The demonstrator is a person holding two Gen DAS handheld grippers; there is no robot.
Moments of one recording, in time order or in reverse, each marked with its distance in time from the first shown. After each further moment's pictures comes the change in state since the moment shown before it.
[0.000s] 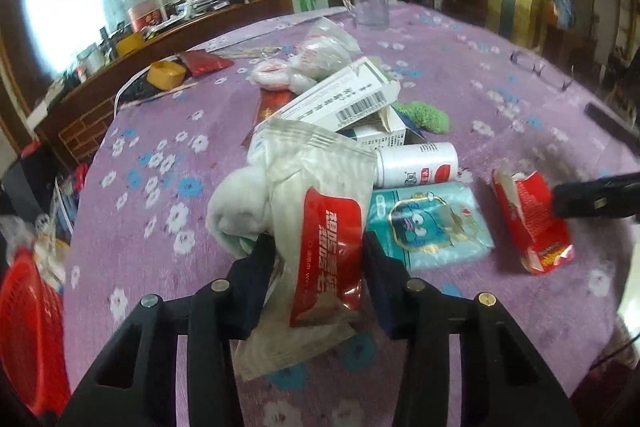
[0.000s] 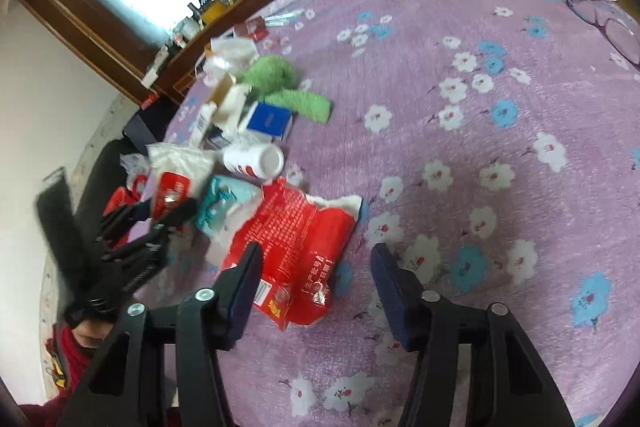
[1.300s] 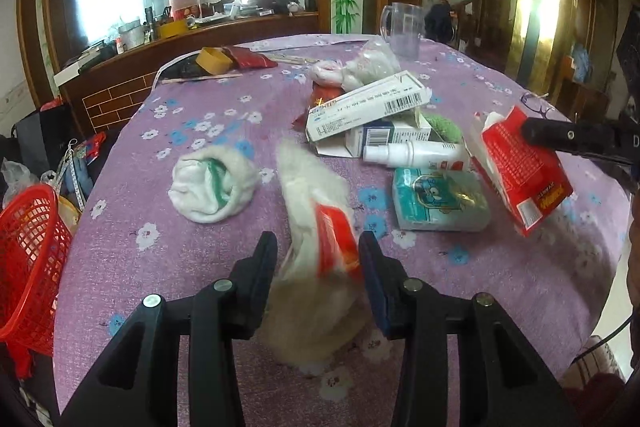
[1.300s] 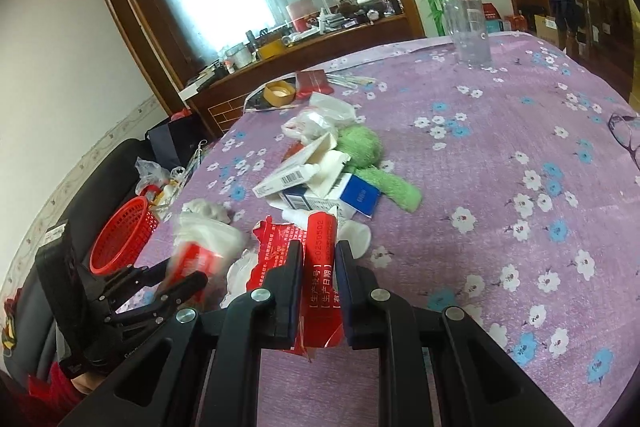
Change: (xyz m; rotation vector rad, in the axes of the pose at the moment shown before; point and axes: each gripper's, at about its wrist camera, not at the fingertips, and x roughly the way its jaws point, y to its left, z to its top) left arm -0.030 0.029 -0.045 -0.140 -0.099 0.023; right arm -0.008 0.079 0.011 -0.224 -0.236 0.006
